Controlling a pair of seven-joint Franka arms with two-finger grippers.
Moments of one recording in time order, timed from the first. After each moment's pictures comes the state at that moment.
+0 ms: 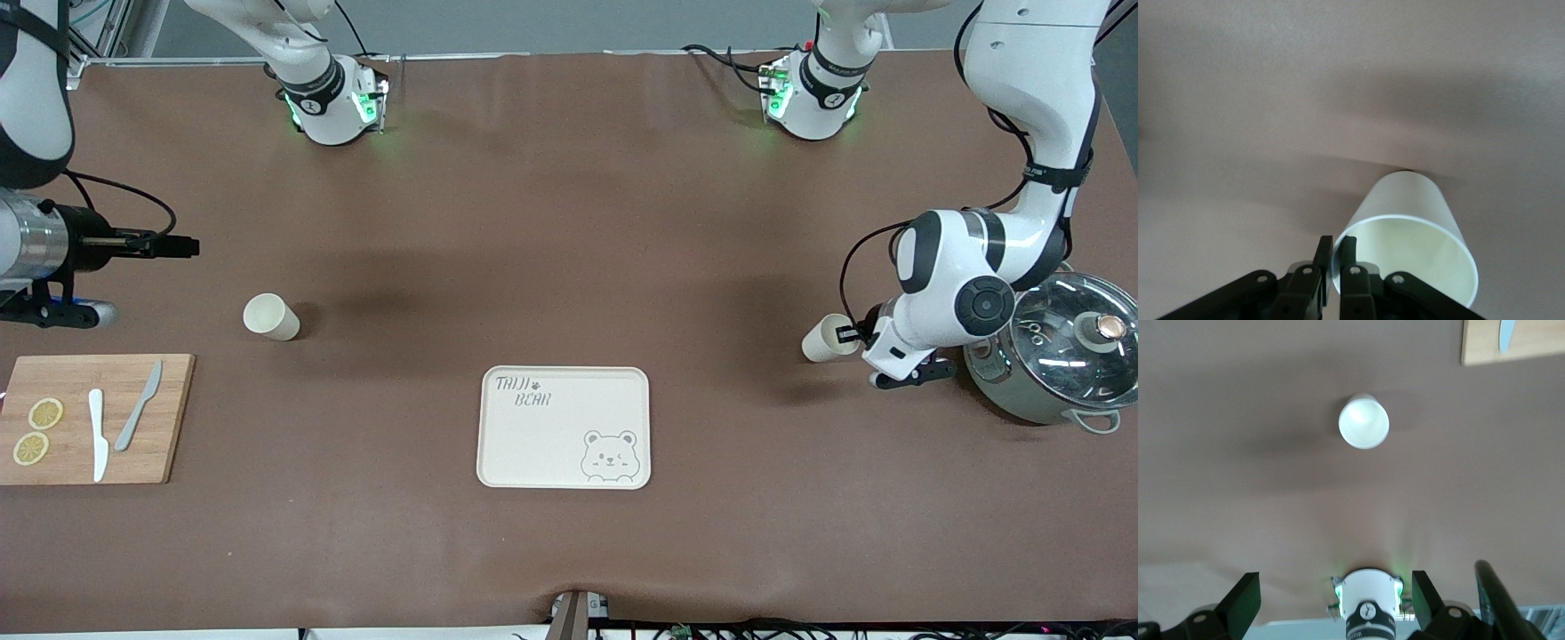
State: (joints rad) left arm 0.00 0.39 -0.06 -2.02 0.05 2.20 -0.28; right arm -0.12 0.23 0.05 -1.49 0.04 1.26 0.07
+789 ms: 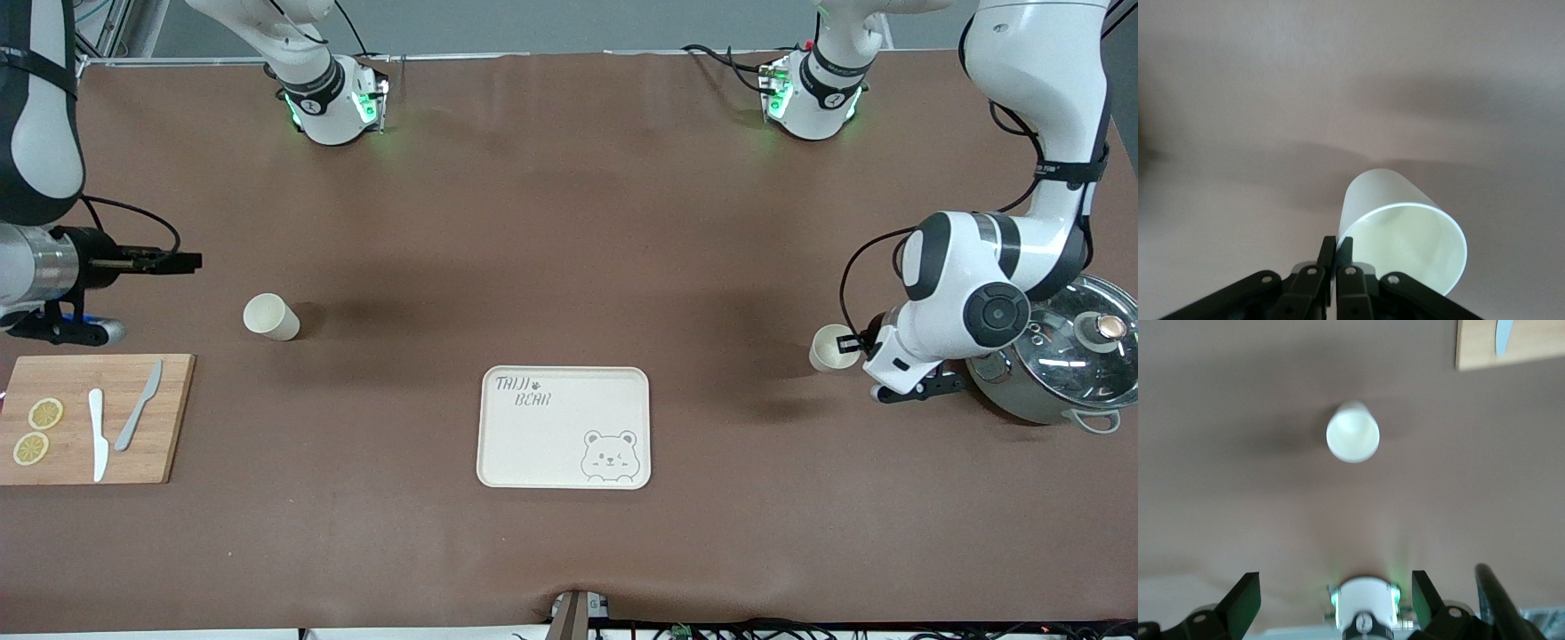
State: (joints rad) left arm -0.04 0.41 -0.06 -1.83 0.04 2.03 -0.28; right arm -0.12 0.27 0.06 -1.52 0.02 1.36 0.07
